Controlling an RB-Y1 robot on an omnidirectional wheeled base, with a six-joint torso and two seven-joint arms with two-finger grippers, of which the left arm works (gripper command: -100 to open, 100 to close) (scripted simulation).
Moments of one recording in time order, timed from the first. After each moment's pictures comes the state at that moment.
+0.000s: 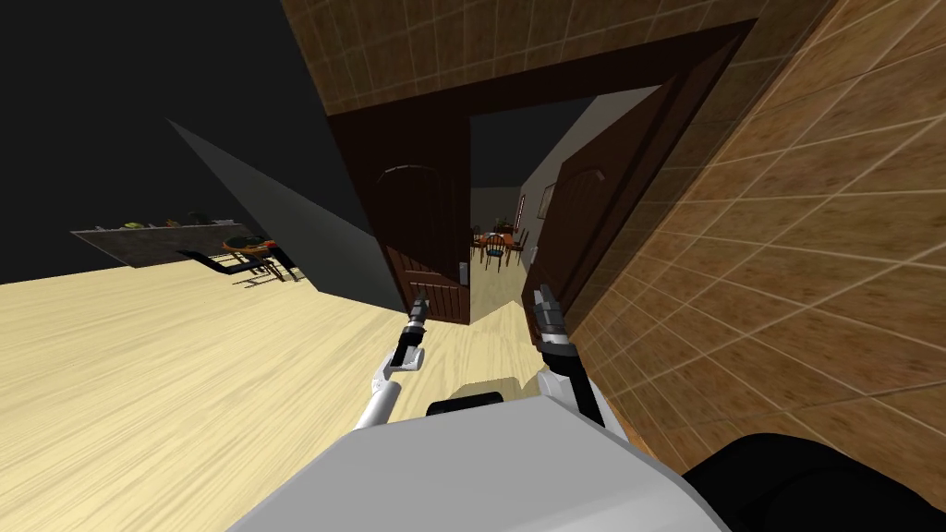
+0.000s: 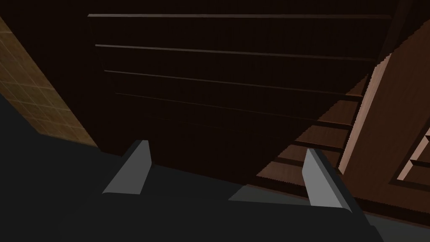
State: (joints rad) arm -0.10 0.06 -0.04 -1.27 0.03 -0.49 -0.01
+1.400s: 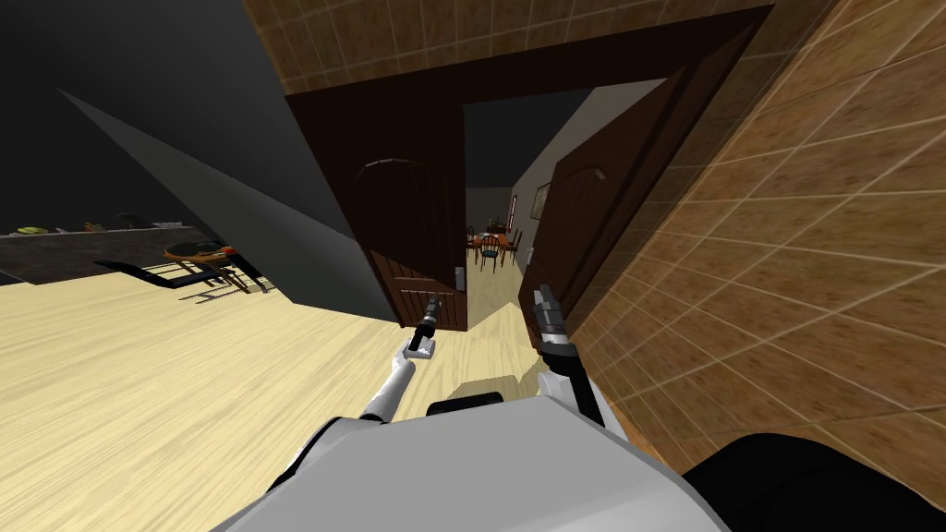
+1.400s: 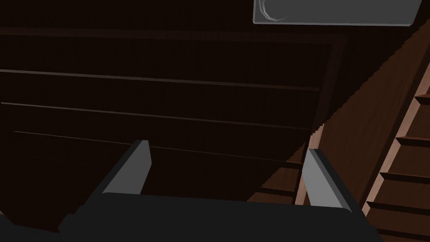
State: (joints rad) arm -0.35 0.04 -0.07 -0.87 0.03 -0.50 0.03
